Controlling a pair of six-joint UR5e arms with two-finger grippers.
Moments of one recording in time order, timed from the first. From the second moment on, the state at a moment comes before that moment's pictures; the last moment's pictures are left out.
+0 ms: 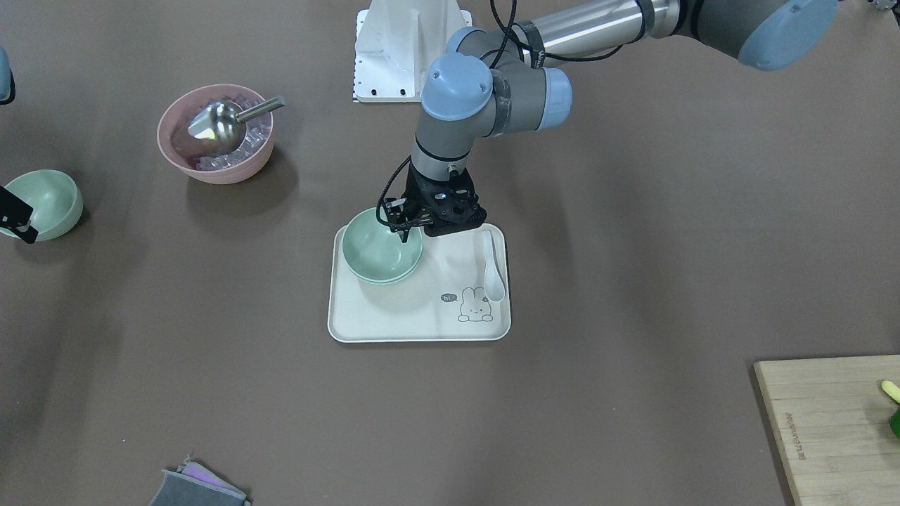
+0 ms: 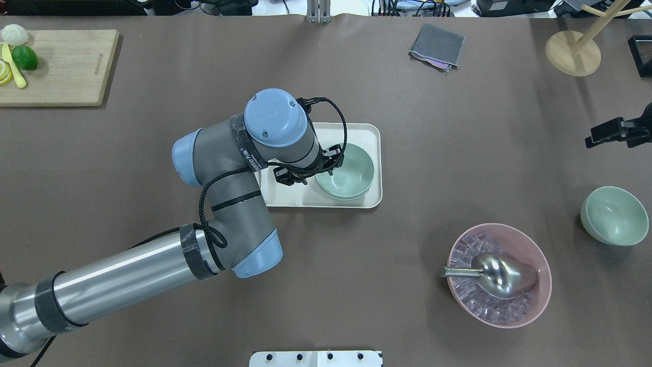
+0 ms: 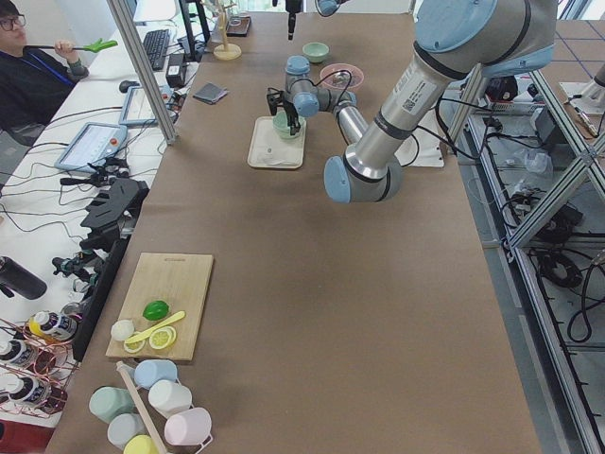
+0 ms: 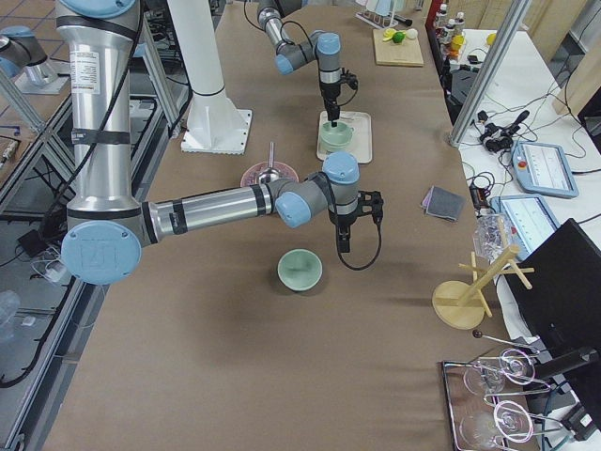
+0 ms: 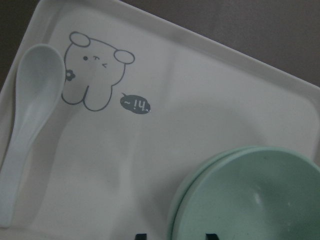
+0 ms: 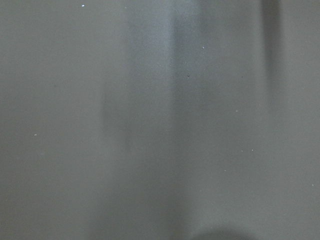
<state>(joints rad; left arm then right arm) -0.53 -2.42 -1.45 -1.81 -1.87 -1.56 1.18 -1.59 1.79 -1.23 2.24 0.61</state>
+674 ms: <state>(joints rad) -0.65 -2.23 -1.70 -1.79 -2.02 -1.42 1.19 -1.63 1.79 -1.22 2.23 0.61</state>
